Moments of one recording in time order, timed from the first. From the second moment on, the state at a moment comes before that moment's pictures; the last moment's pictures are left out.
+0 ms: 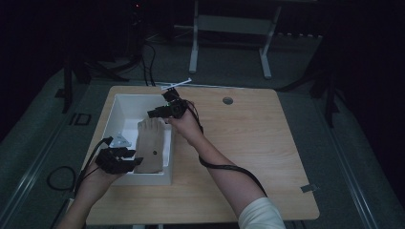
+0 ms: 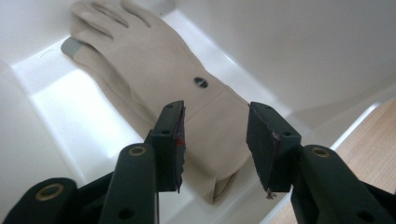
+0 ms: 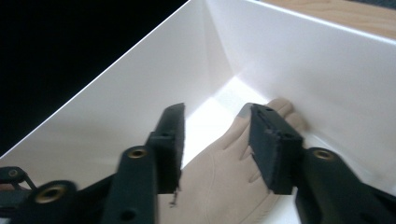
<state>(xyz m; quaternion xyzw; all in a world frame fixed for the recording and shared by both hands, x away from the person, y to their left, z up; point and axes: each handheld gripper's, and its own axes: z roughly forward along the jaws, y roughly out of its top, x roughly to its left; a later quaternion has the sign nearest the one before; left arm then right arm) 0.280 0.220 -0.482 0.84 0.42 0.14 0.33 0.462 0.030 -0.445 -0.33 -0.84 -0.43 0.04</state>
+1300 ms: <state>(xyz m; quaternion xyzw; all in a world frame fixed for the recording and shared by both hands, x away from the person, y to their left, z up) 0.264 0.130 -0.431 0.76 0.39 0.17 0.49 0.413 -0.089 -0.426 -0.26 -0.84 -0.48 -0.02</state>
